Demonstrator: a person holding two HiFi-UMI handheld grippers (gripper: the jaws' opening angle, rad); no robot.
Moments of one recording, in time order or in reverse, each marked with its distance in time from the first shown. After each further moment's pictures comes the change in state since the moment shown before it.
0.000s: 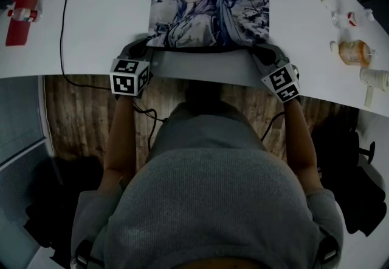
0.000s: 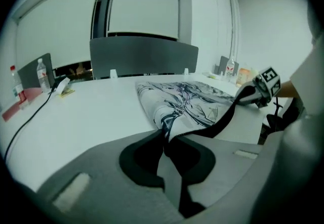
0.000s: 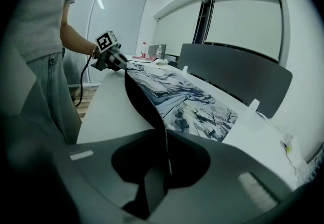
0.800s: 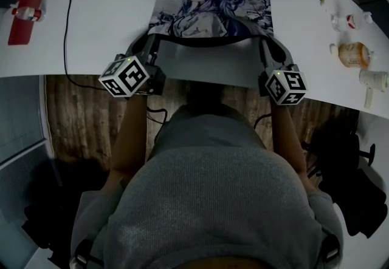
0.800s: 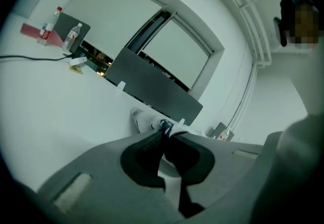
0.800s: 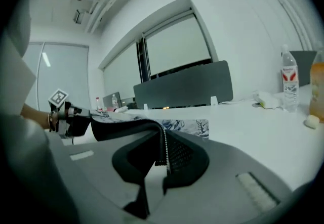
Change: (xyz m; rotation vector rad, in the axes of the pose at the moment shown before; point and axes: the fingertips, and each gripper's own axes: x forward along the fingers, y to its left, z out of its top) left arm -0.031 -0.006 0.082 -0.534 -0.442 -0.146; right arm -0.043 -0.059 0.053 0.624 -0.426 -0.342
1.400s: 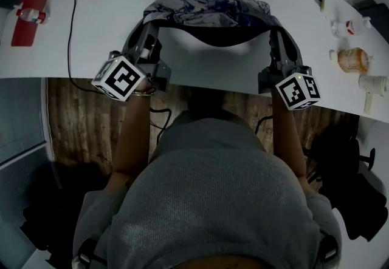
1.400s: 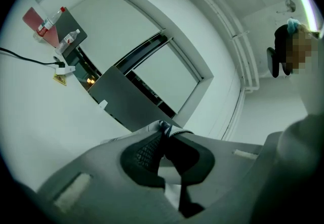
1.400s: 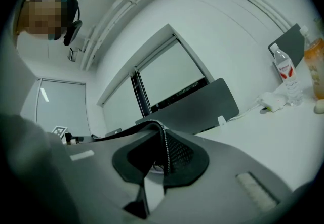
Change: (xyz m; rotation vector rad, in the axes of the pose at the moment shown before) left arm -0.003 -0.055 0.082 -0.097 -0.226 -0.153; right arm -0.012 0.010 0.103 0.222 -0.316 0.043
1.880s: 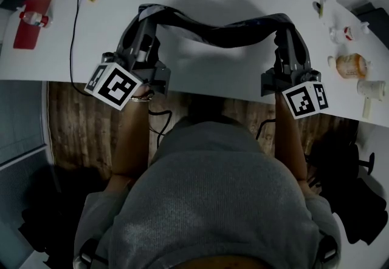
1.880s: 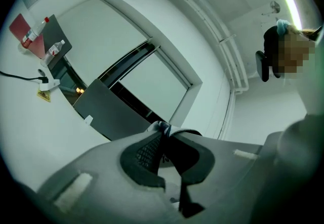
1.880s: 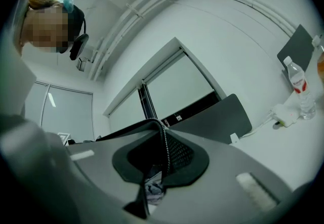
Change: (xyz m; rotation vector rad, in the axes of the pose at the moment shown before) left arm 0.009 -0.045 0.046 0.078 -0.082 -0.086; right arm 0.006 0.033 0.063 -0.009 -0.125 0.066
